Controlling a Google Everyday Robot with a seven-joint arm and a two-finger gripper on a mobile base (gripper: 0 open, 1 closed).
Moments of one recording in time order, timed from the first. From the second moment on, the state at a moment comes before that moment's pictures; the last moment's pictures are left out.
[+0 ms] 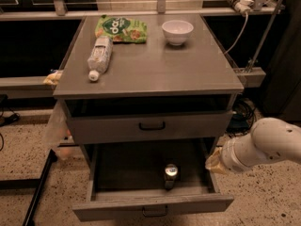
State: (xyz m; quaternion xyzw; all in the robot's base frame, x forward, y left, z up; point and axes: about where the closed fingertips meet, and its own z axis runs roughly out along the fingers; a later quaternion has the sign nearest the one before) arm 0.481 -0.226 0.610 -0.57 0.79 0.07 0.22
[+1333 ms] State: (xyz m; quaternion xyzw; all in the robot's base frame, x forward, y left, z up) arm 0.491 -0.169 0.527 -0.56 0.74 0.21 0.31
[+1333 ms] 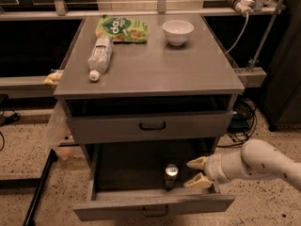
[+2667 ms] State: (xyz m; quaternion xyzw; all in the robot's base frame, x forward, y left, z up) arm 0.547 -0.132 0.468 -0.55 0.72 0.23 0.36
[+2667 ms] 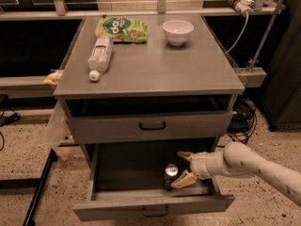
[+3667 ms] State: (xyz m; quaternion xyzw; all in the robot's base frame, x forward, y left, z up) arm 0.552 -0.110 0.436 -0.55 0.72 0.25 0.35
